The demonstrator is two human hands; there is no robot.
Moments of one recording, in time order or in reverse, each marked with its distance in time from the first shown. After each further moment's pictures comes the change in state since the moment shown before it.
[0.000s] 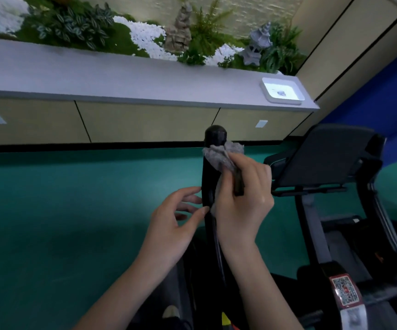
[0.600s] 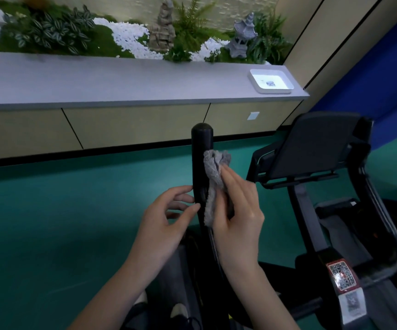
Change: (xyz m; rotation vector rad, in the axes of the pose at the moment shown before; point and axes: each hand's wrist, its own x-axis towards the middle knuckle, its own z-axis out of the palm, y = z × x) left_hand 0.006 0.001 -0.007 0.003 -0.057 0.004; right_hand -0.029 0.012 -0.024 0.052 -0.232 0.093
